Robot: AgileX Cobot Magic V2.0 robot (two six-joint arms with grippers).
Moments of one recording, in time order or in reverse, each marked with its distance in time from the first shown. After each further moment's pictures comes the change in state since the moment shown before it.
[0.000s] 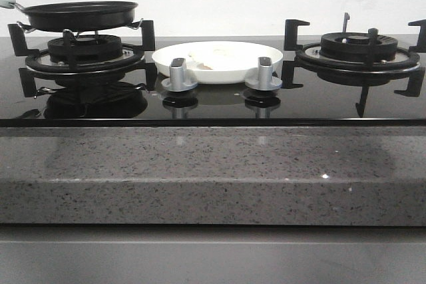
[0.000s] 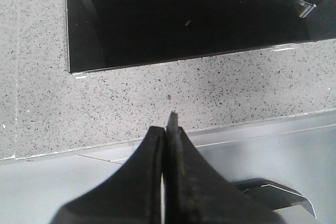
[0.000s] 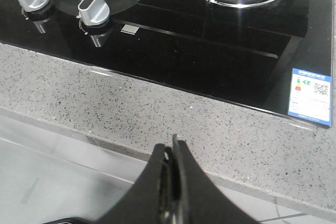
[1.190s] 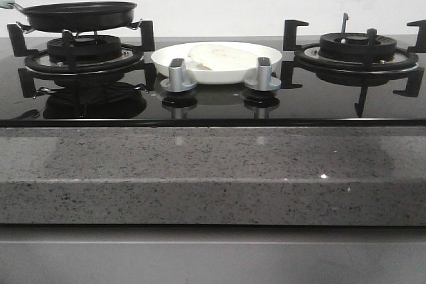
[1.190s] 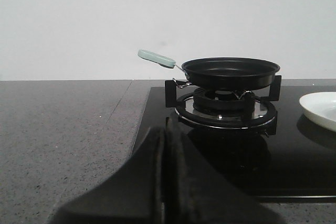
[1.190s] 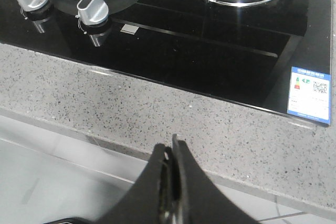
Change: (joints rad) left arm 0.182 -0.736 0.999 0.014 -1.240 0.014; right arm 0.000 0.000 0.001 0.001 0.000 0.002
